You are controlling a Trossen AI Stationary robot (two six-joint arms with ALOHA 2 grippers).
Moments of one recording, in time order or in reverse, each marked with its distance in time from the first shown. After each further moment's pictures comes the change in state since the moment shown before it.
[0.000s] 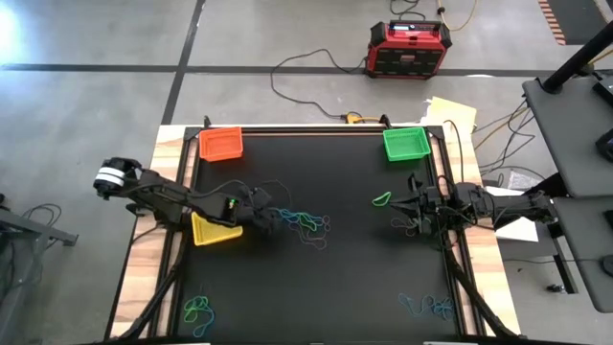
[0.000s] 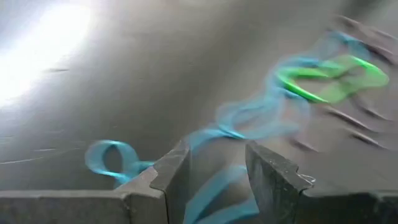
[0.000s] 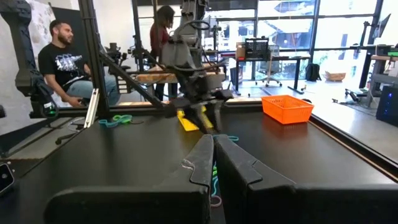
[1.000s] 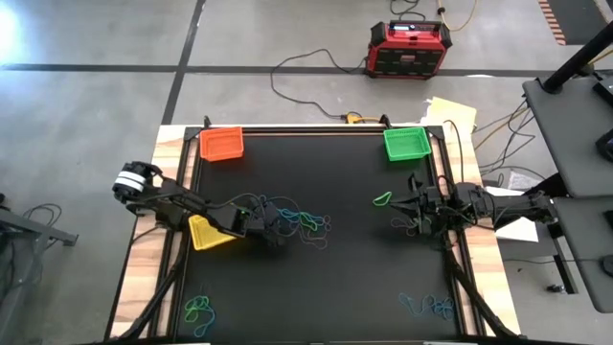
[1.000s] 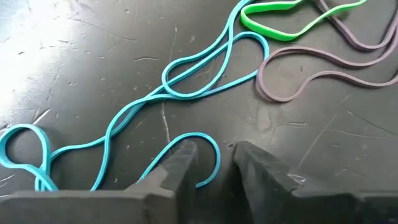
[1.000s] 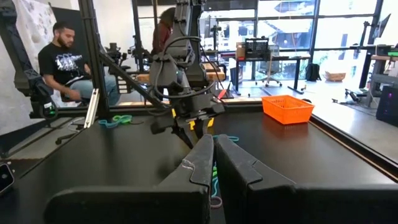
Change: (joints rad) left arm -0.055 0.195 0.044 0.056 0.029 0.006; right arm 0.000 0.000 0.000 0.000 0.000 0.000
